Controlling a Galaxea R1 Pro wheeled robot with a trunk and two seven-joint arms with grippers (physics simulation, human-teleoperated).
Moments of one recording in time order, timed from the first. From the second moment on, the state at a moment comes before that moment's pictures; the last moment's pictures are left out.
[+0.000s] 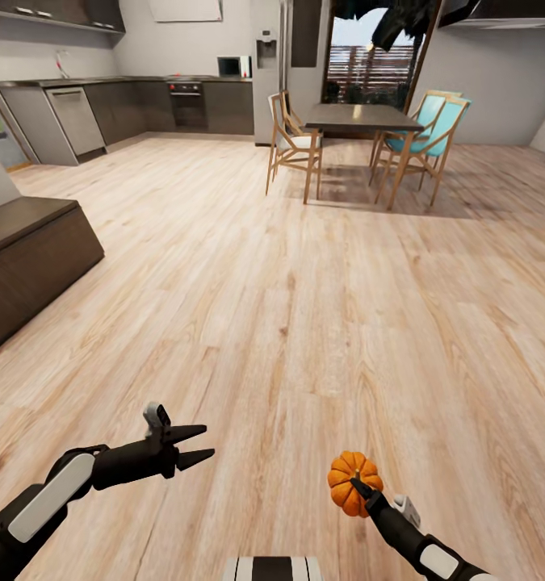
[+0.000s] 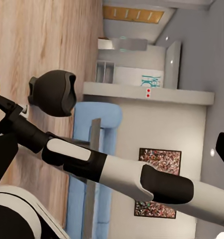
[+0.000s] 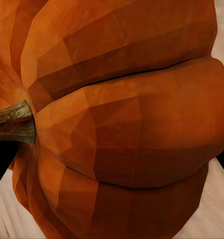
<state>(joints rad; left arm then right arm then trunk) -0.42 0.46 -0.40 -1.18 1.36 0.99 -0.81 -0.58 -0.12 0.65 -0.02 -1.57 0.09 0.65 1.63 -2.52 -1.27</state>
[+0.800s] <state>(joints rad) -0.42 0.46 -0.40 -1.17 1.36 0.99 -0.81 -0.58 -0.12 0.65 -0.01 -1.58 0.06 0.65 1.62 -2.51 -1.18</state>
